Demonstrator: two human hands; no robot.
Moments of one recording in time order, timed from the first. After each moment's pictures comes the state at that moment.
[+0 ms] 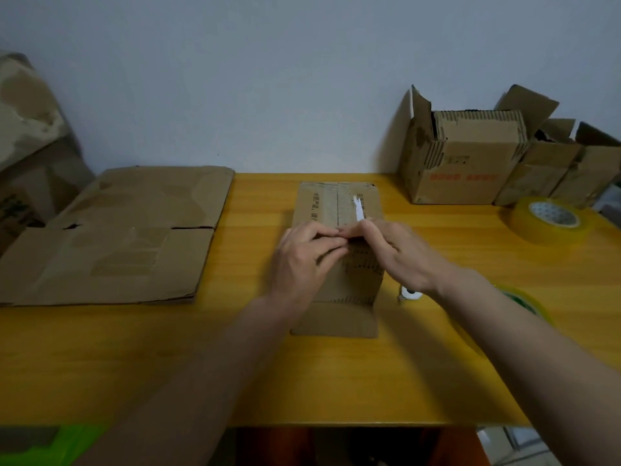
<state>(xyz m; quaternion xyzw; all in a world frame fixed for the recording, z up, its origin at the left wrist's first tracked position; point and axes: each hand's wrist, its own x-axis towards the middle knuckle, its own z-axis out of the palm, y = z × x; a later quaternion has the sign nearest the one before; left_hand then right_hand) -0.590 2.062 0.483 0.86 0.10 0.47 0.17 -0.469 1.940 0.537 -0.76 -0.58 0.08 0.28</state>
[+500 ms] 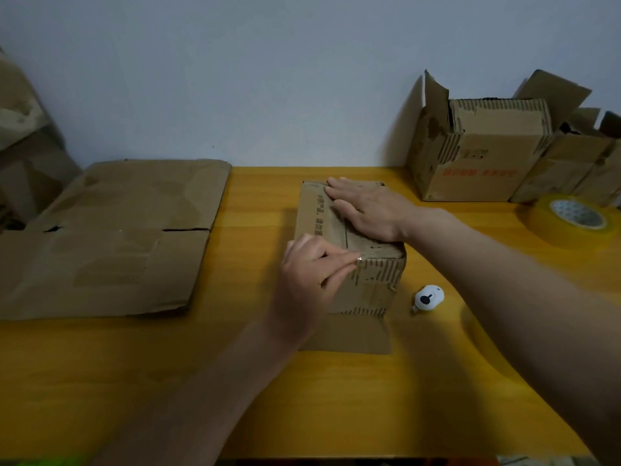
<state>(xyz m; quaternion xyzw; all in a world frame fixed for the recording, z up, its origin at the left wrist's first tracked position) -0.587 2.070 0.470 0.85 0.05 0.51 0.15 -0.416 2.030 0.547 -0.78 -0.62 0.06 0.04</state>
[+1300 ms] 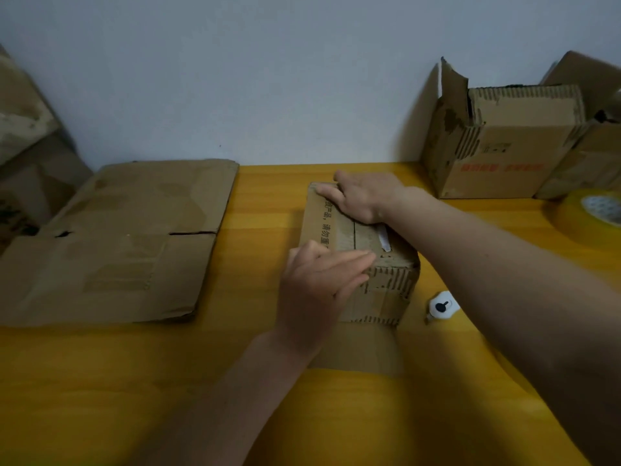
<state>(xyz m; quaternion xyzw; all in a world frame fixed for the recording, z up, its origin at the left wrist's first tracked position) -0.584 2.066 0.473 0.86 0.08 0.49 0.10 -0.406 2.080 0.547 -0.84 -0.54 0.01 0.00</state>
